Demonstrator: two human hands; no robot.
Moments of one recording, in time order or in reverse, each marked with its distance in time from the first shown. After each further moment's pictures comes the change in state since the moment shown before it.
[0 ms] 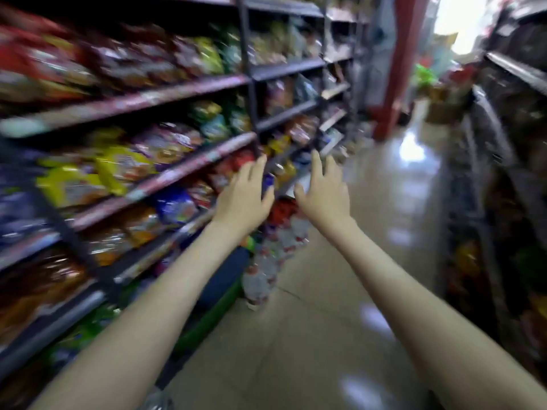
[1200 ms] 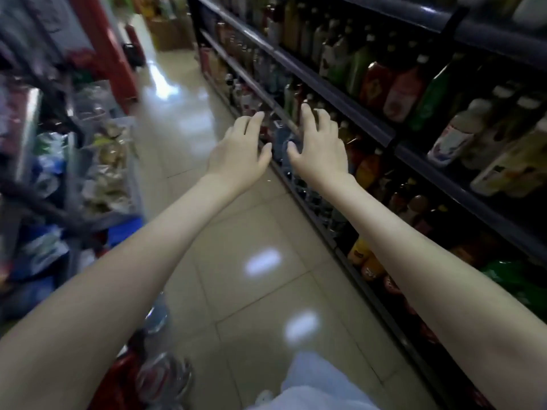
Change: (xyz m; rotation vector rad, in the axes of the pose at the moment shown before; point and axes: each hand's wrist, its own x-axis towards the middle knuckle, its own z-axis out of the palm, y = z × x) left_hand 0.776 0.284 0.763 -0.616 -0.421 0.836; right_hand 0.606 0.695 0.232 -0.582 0.133 0.852
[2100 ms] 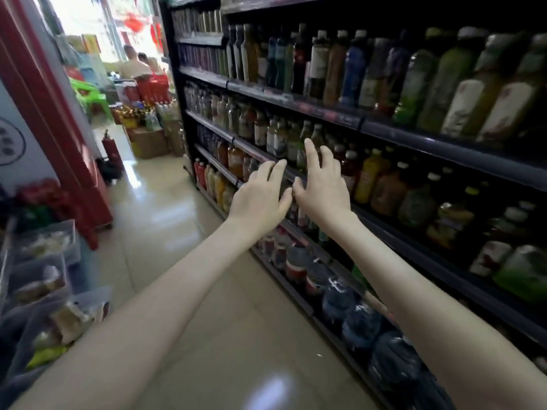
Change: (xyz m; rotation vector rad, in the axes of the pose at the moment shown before) left_hand 0.685 -0.492 0.110 -0.069 0.133 0.271; right_hand 0.762 -0.177 0.313 -0.052 0.235 0.091
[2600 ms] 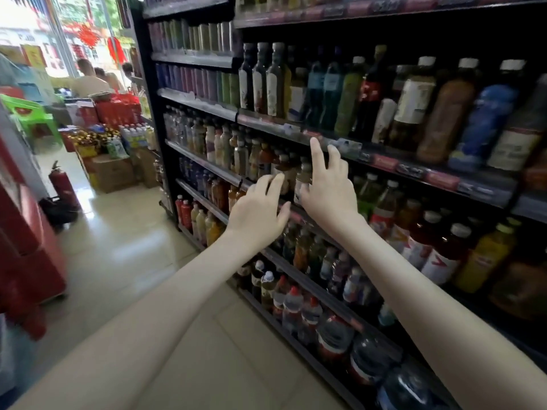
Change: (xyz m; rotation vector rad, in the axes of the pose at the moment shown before) left_hand 0.265 -0.362 0.095 -0.050 -0.017 0.143; right_hand 0.340 -0.124 0.244 -0.162 0.093 0.104
